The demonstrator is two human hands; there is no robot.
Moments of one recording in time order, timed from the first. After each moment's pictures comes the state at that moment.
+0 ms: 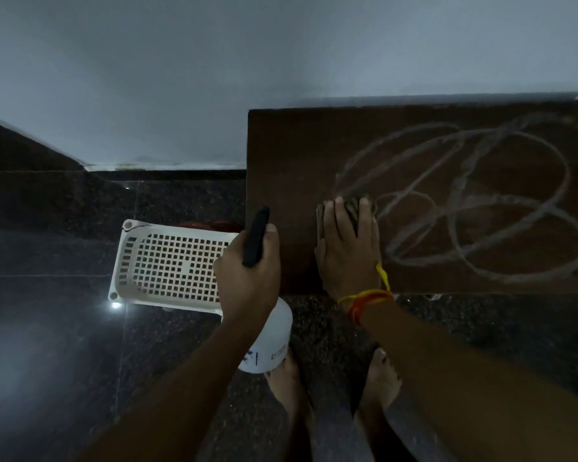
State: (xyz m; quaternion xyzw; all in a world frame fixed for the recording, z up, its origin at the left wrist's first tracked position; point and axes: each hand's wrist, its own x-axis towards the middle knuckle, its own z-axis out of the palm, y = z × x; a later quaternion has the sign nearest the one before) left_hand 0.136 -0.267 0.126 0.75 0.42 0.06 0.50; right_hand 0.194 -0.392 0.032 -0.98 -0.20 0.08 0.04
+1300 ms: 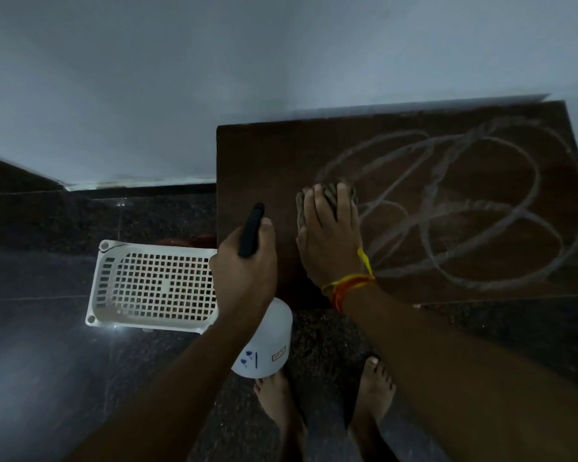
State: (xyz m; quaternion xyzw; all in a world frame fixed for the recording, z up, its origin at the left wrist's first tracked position) left_hand 0.180 -0.296 0.140 0.74 0.44 0.01 0.51; right_hand 0.241 -0.399 0.025 -0.98 -0.20 0.05 0.07
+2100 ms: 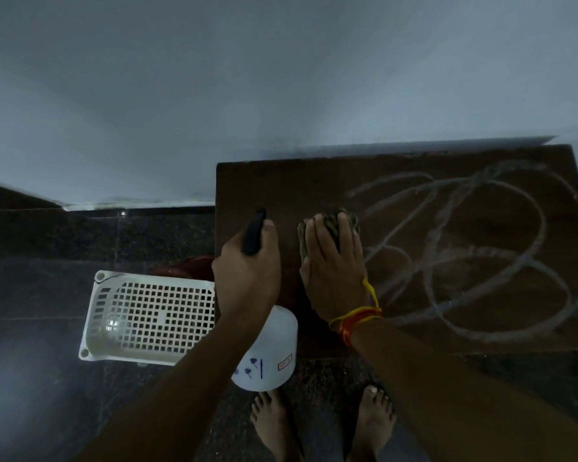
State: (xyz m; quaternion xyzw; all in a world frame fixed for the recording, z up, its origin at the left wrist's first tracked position) left_hand 0.246 -0.282 0.151 0.73 0.45 -0.03 0.50; right_hand 0.267 -0.399 0.027 -0.97 -0.23 0.06 0.06
